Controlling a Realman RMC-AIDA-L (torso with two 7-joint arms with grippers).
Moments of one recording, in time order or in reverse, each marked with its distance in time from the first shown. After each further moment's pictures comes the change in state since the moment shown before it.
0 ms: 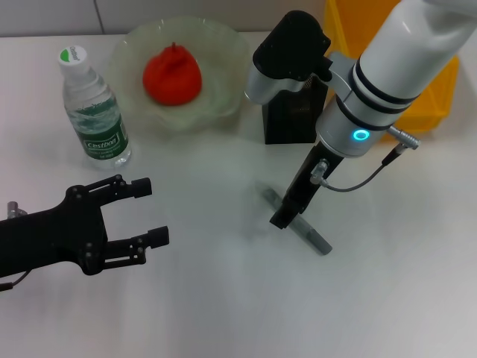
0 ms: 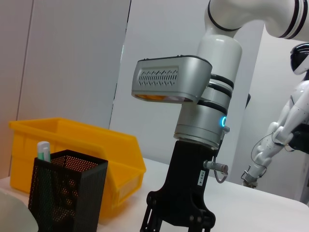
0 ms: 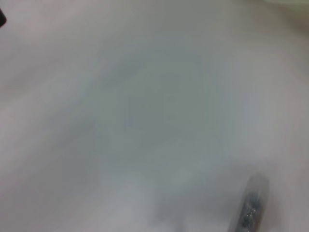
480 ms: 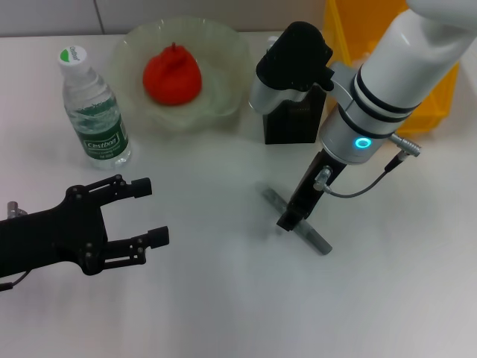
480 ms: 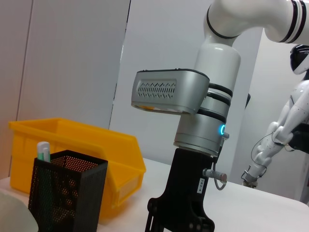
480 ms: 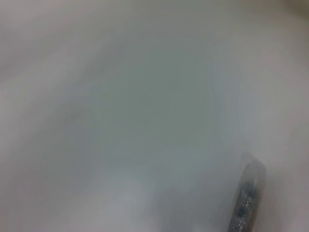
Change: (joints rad) left arm 0.000 0.000 0.000 0.000 0.000 0.000 0.002; right arm -0.005 0.000 -0.026 0.035 0.000 0.033 -0.001
